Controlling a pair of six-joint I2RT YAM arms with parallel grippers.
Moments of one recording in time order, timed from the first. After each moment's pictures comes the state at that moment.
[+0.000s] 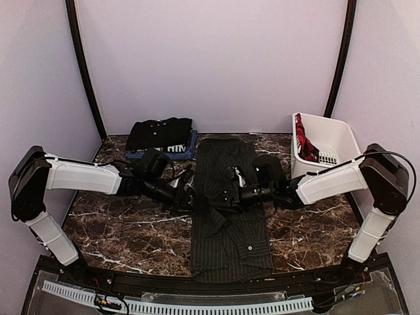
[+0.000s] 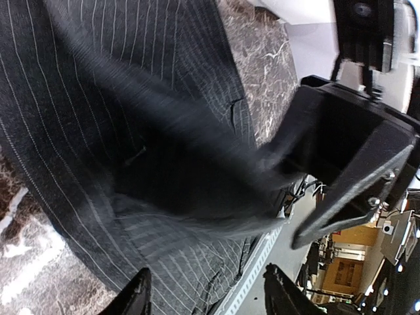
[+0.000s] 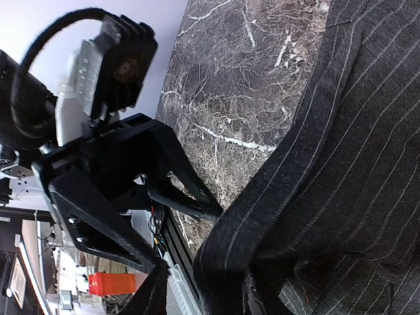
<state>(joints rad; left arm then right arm) -0.74 1.64 0.93 -0.12 0.69 -0.72 0.85 1.70 0.83 0.39 -0.62 0.94</state>
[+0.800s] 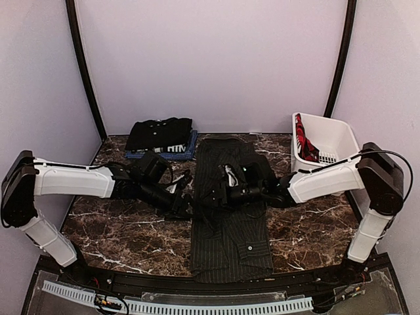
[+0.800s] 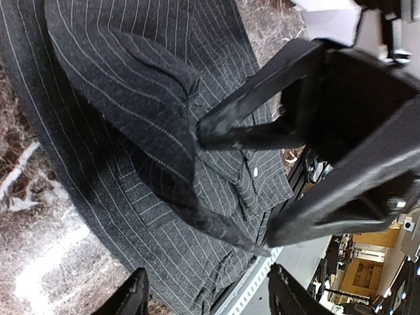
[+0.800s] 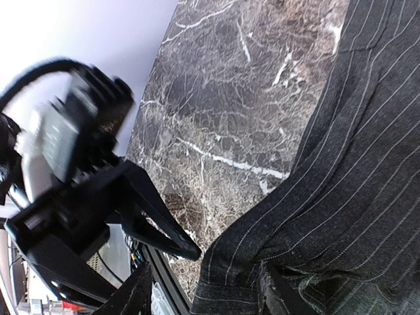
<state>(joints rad) -0.79 1.53 0.90 -0.24 0.59 -0.69 0.92 1.75 0.95 0.27 -0.46 0.87</state>
